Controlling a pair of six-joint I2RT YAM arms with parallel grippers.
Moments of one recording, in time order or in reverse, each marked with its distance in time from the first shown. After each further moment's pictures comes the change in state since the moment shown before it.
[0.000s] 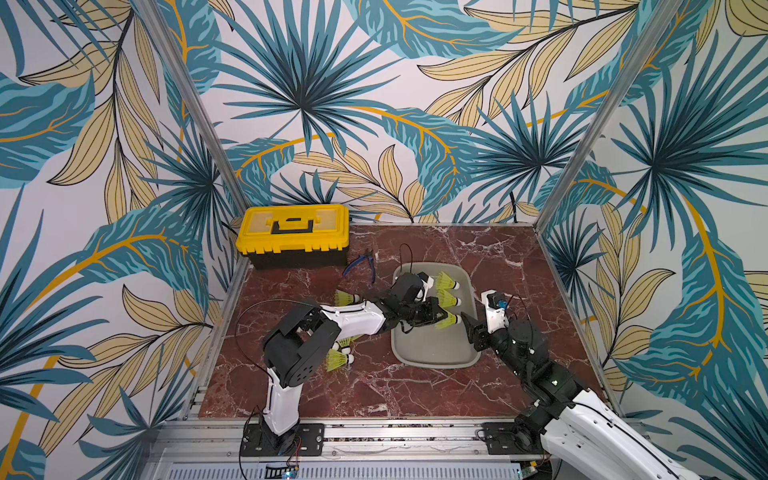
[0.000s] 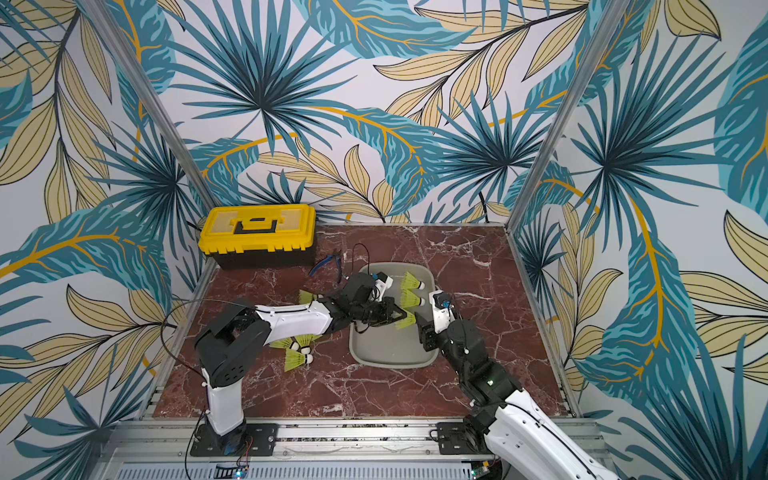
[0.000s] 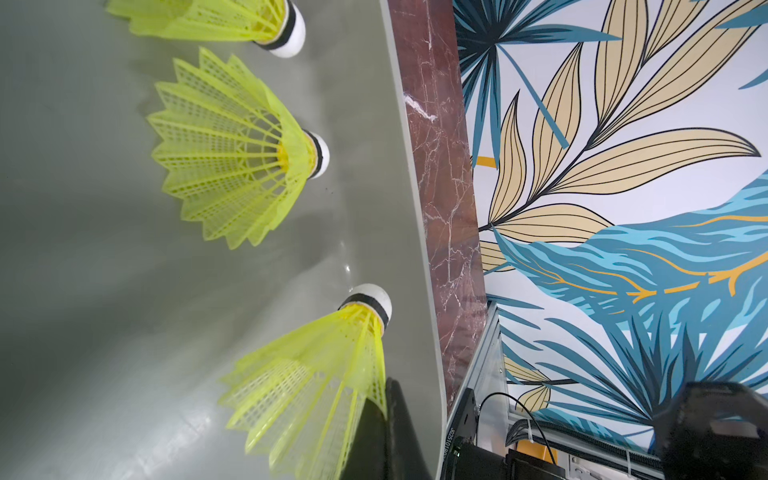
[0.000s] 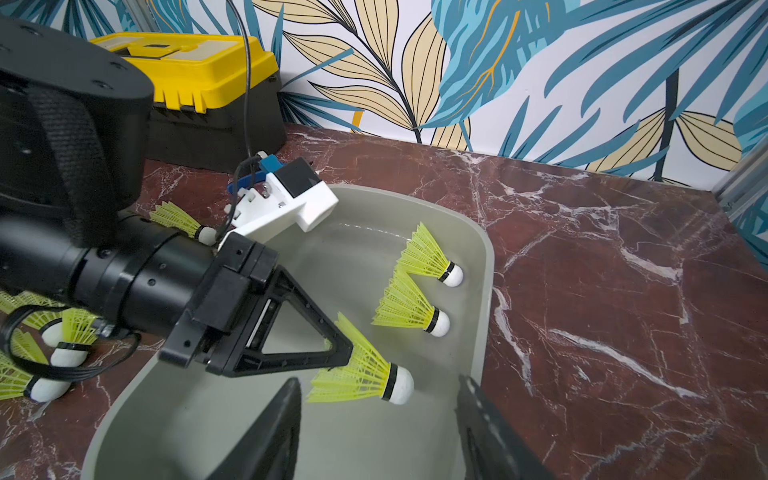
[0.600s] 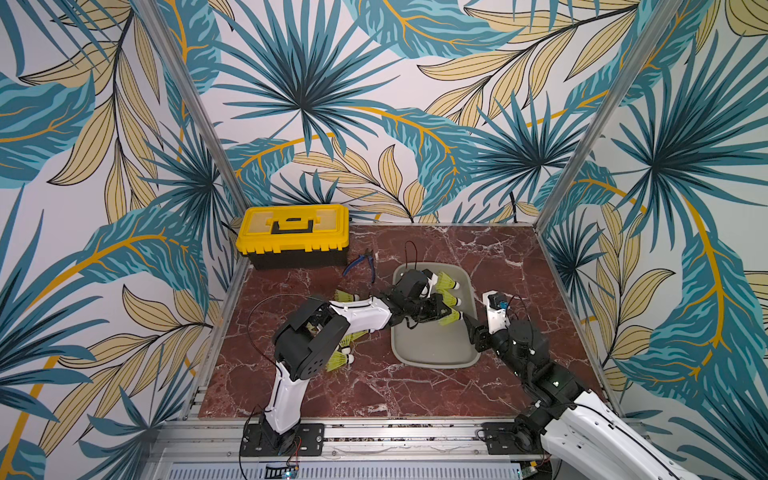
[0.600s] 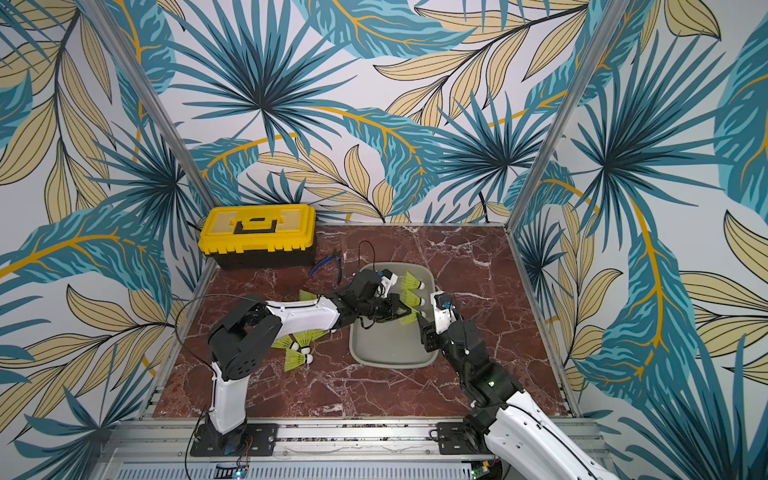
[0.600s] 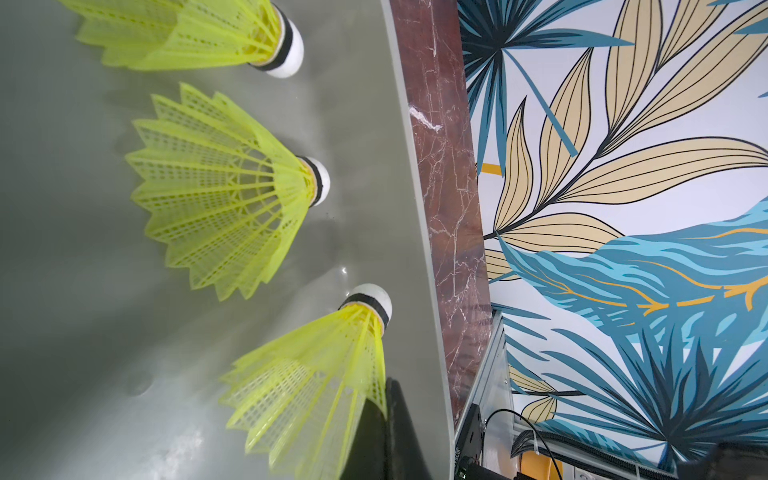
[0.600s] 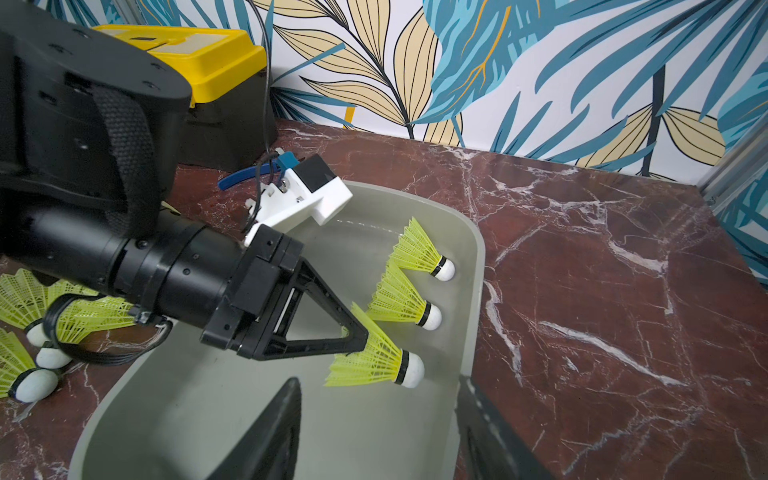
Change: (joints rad) left arm 0.000 0.076 0.083 -0.018 0.000 0.009; right arm 0.000 -0.011 0.000 -0.021 0.021 -0.001
